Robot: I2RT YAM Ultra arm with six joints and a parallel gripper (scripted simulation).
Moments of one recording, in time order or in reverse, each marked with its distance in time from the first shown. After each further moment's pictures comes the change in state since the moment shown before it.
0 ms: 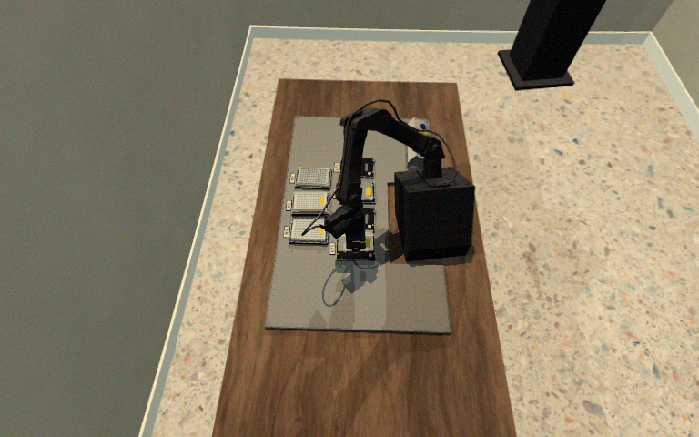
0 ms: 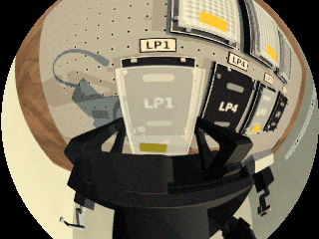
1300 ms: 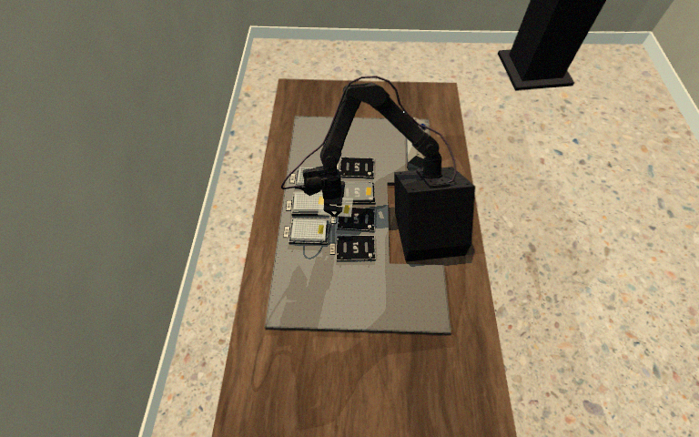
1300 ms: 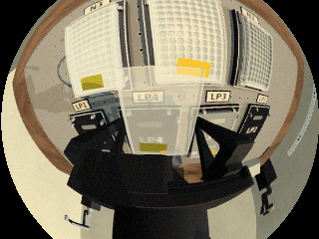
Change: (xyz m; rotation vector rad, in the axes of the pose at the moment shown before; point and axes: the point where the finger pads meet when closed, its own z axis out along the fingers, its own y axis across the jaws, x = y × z) arm -0.075 -0.152 0.003 -0.006 0.015 0.089
